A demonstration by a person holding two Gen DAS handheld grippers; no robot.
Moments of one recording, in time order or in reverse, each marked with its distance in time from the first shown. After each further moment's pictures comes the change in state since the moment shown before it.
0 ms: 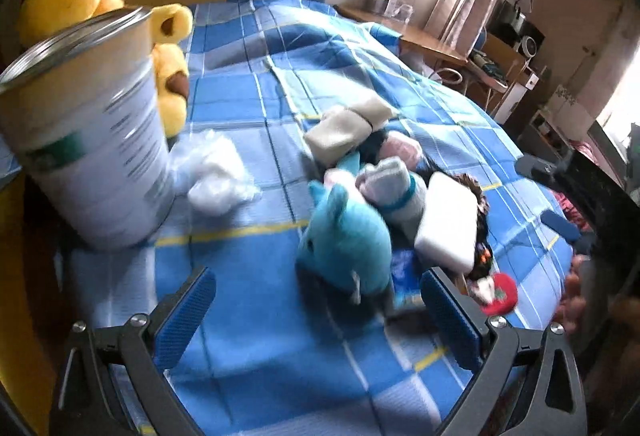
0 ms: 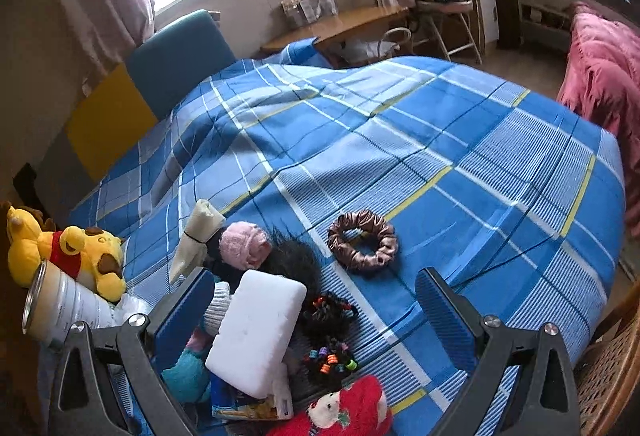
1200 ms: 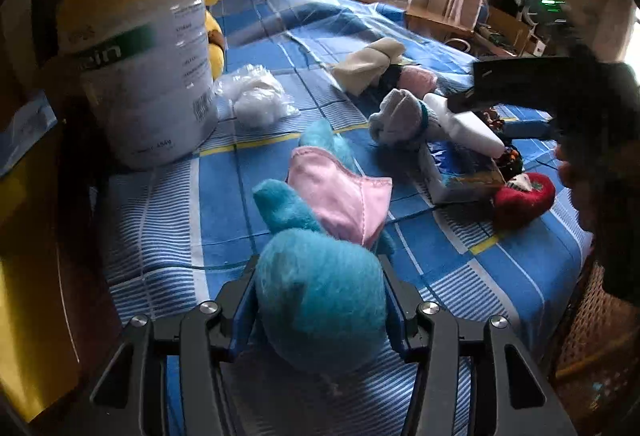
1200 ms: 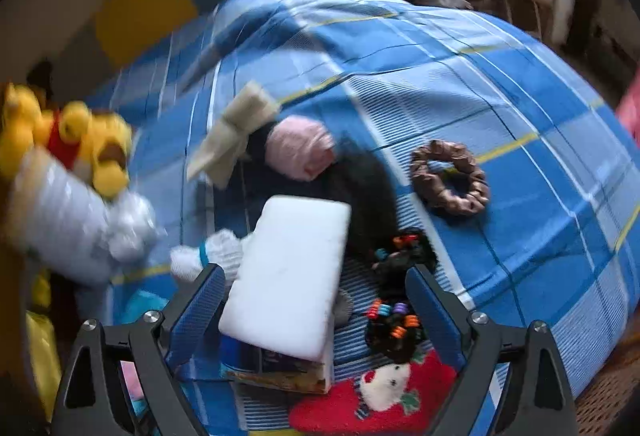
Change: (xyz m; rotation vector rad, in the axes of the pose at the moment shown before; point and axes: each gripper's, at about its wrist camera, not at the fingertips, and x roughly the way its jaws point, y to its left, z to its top) left arm -0.016 0.021 -0.093 0.100 -0.003 0.106; right arm 0.059 0.067 -0.041 -0.326 0.290 -0.026
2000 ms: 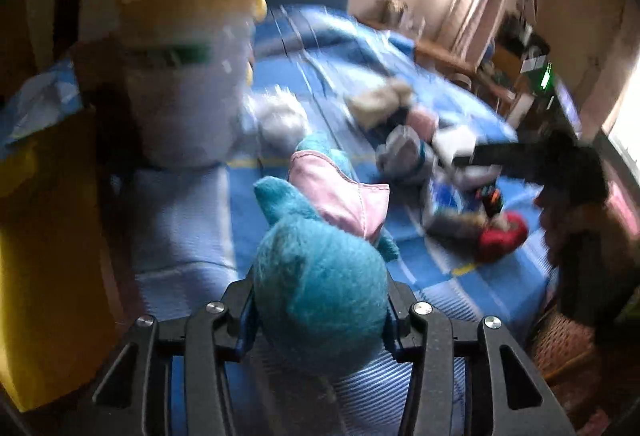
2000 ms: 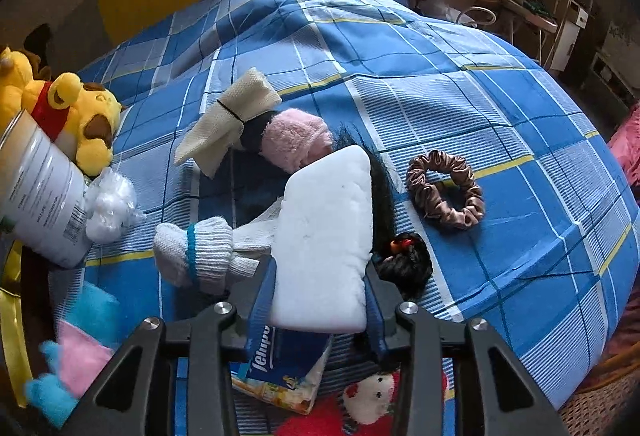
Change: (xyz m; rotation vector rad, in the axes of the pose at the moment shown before) left arm -0.049 0.031 0.007 -0.138 -0.087 -0.064; right arm -0.003 0.000 0.001 -0.042 -0.019 -0.042
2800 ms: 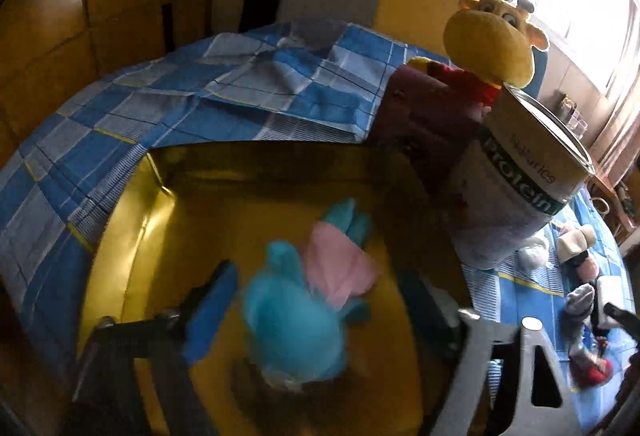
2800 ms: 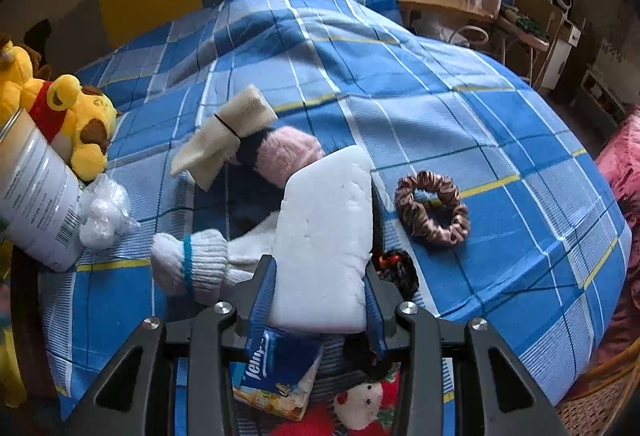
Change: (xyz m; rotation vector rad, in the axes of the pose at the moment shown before) left arm -0.054 0.195 0.022 -0.398 -0.090 0.449; right arm -0.009 0.004 0.003 -0.032 -0.076 -0.046
